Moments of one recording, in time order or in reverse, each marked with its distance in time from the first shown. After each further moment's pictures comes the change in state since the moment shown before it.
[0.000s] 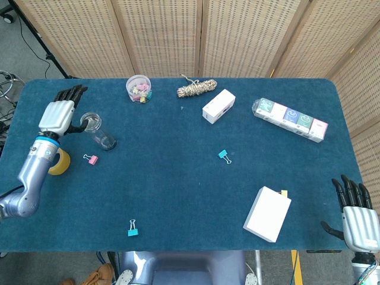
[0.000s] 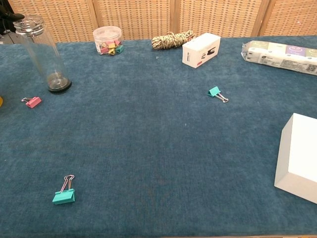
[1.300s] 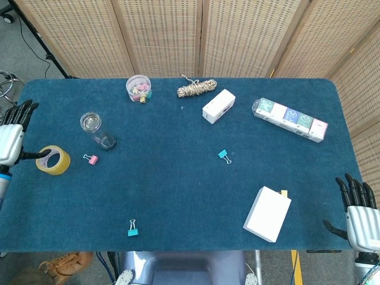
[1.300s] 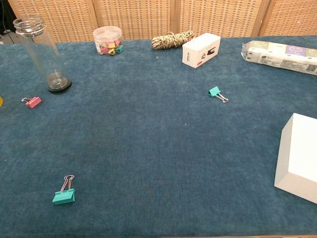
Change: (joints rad) left arm 0.342 0.163 0.118 -0.155 0.289 0.385 -0.223; right arm -0.003 0.009 0.009 0.012 0.001 0.013 0.044
